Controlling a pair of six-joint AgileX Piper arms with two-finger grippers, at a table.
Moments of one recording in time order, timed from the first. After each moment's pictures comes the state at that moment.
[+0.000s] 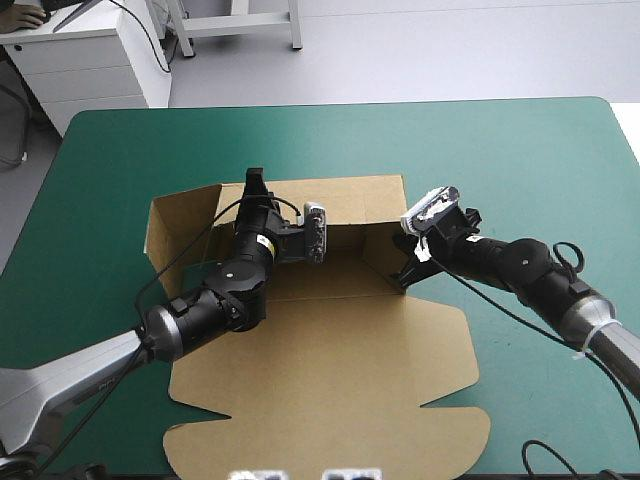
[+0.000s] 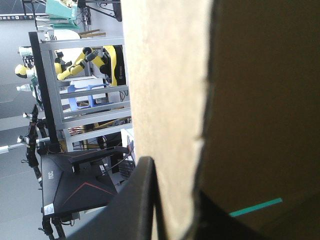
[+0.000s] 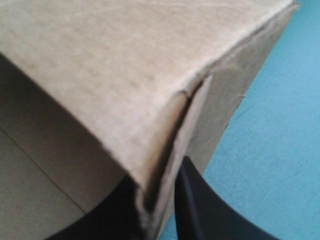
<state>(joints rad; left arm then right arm) -0.85 1.51 -1.04 1.30 0.70 -0.07 0.36 1.37 -0.86 1.06 0.34 -1.33</state>
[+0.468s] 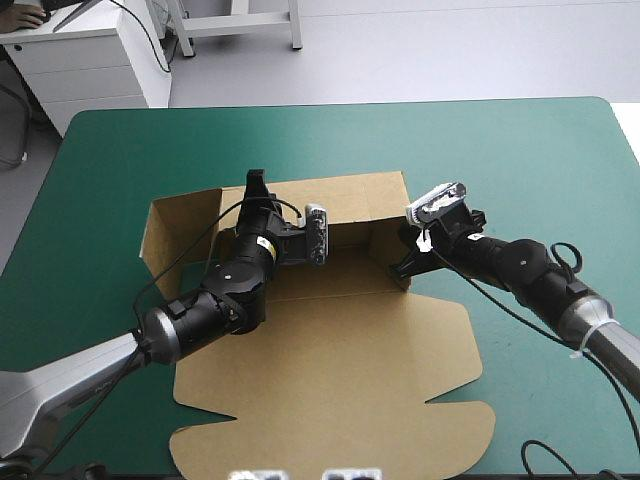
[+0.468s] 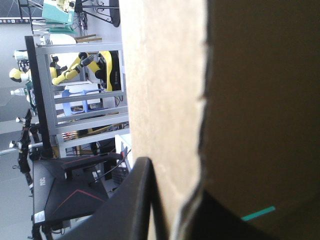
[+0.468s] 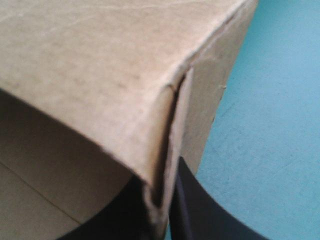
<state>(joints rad) -0.87 1.49 -1.04 1.28 0.68 -0.07 0.36 1.37 -0.86 1.06 0.27 -1.23</state>
